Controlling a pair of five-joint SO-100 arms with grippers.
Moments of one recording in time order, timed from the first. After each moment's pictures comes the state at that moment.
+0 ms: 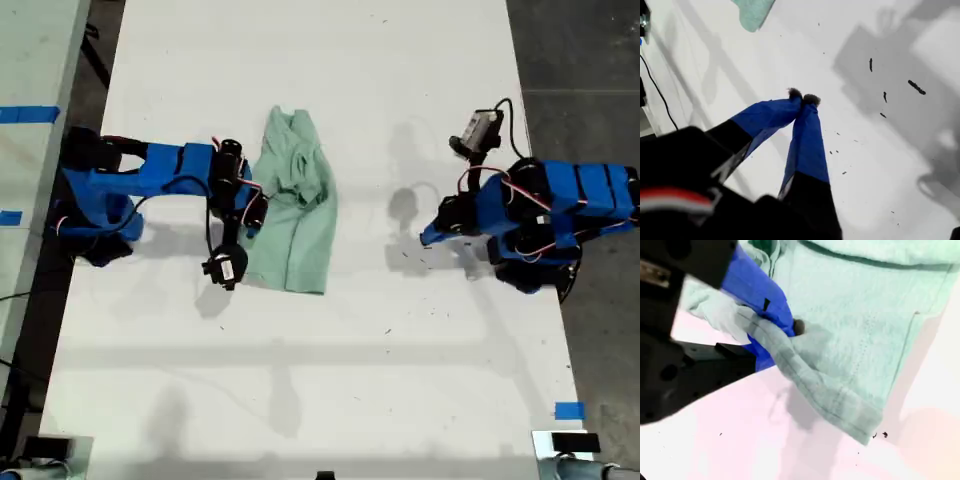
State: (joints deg) arm 0 8.3 73.7 66.5 92.4 4.3; arm 1 2.8 151.5 134.9 78.1 -9.8
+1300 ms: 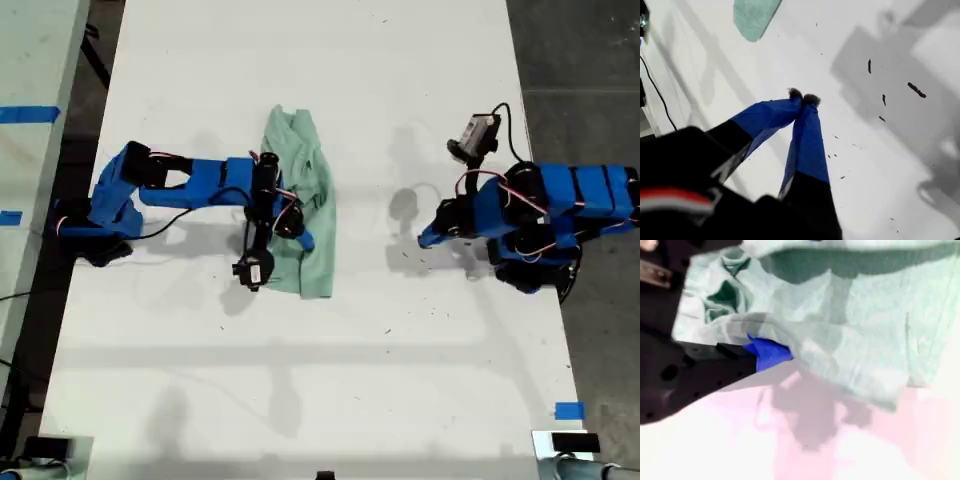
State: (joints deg) arm 0 5.7 52.0 41.9 94.6 13.1; arm 1 2.5 152.4 138.4 75.1 -9.6
